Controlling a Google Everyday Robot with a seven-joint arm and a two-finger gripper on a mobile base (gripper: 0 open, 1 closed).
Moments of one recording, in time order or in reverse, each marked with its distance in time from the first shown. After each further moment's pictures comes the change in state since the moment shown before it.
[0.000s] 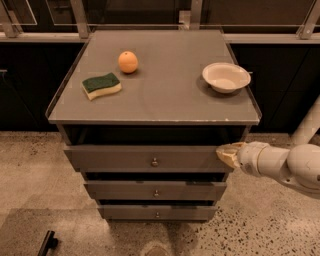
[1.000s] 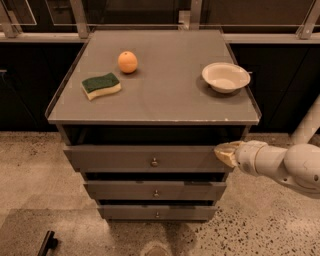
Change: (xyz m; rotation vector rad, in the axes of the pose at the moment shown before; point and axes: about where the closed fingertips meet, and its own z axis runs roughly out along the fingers) arm -0.004 0.001 0.002 0.013 -0.007 -0.011
